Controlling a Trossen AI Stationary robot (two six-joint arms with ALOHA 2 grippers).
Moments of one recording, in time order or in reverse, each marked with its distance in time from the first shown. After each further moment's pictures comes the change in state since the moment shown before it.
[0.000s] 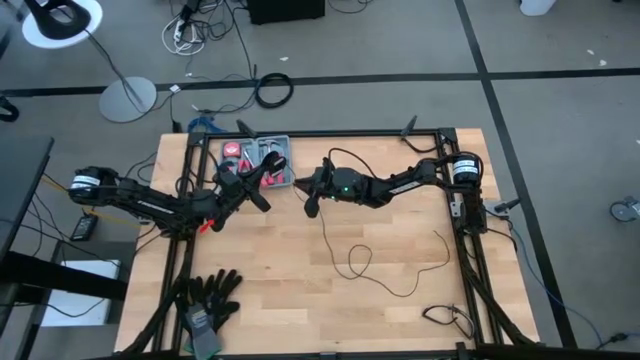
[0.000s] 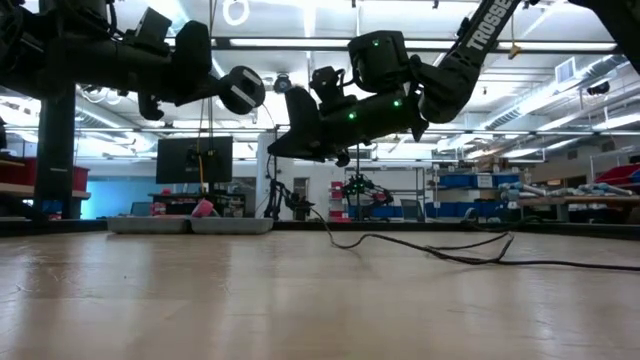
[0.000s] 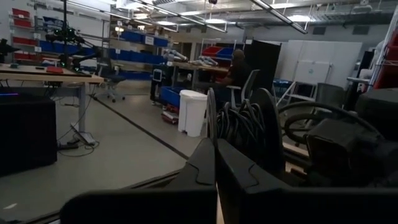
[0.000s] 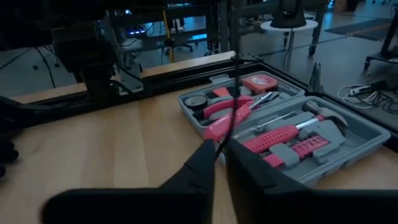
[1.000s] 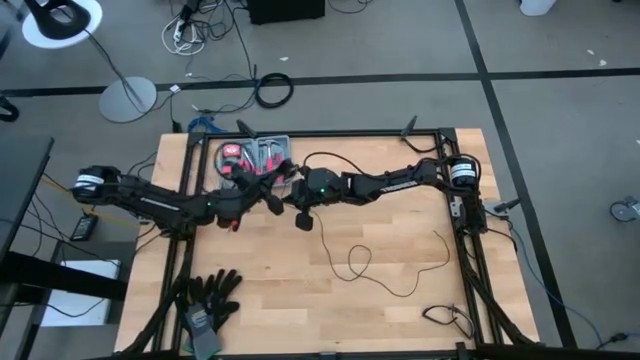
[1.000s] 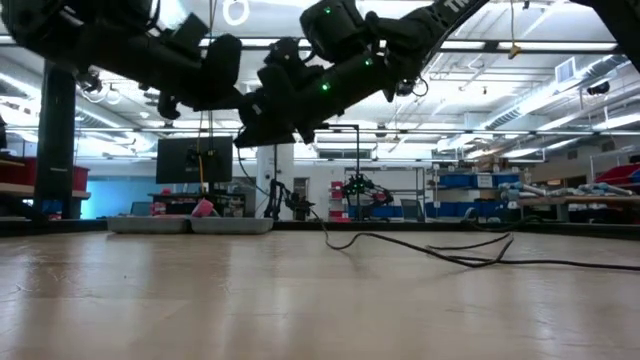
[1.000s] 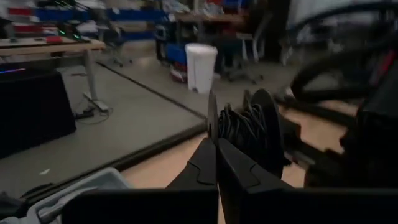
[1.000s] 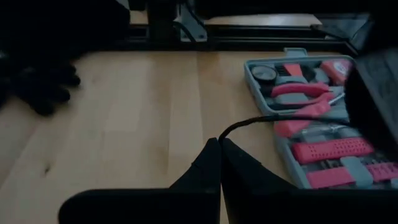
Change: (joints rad) left arm -0.001 0.047 0.207 -0.500 0.003 -0.144; right arm 0.059 0.016 0.312 -0.546 -0.164 -0.187
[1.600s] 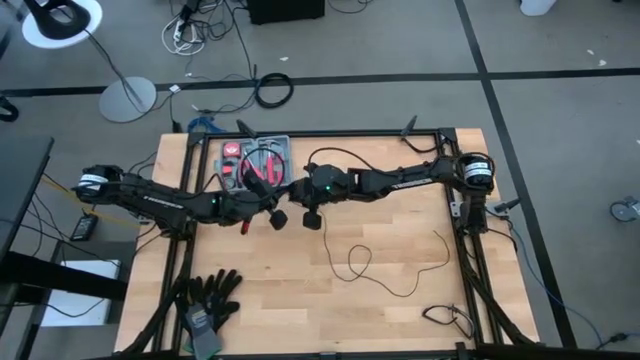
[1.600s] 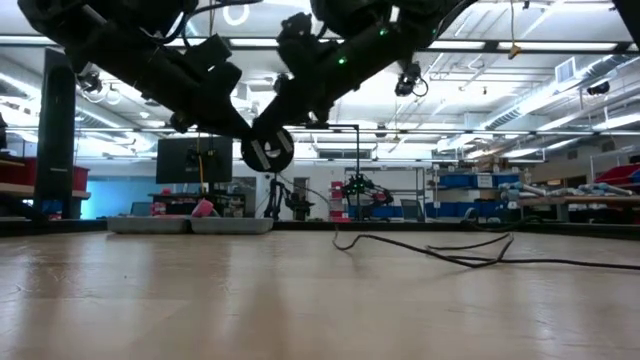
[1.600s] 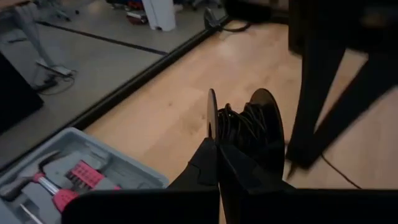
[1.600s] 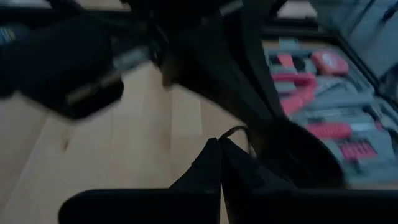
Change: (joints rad) left arm 0.001 0.039 0.096 -0.404 0.233 -0.053; right arm 0.009 -0.114 0.000 -0.197 0.032 -0.024
